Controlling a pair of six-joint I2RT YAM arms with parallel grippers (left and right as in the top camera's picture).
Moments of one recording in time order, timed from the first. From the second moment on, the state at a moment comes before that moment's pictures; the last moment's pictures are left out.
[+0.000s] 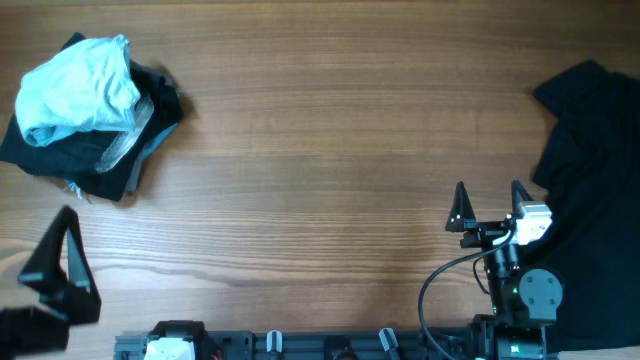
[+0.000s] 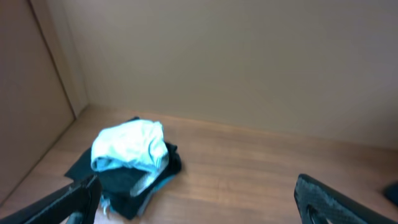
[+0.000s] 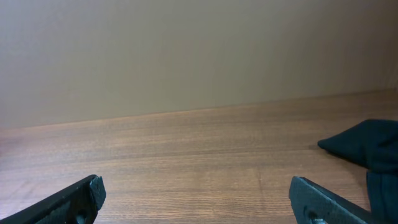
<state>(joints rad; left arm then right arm) -0.04 1.05 2.42 -1.63 -0.12 -0.14 -0.07 0.01 0.01 0.01 -0.14 0.14</state>
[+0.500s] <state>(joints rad) 0.01 0.57 1.13 -0.64 0.13 -0.18 -0.07 0.01 0.01 0.01 -0.14 0.14</state>
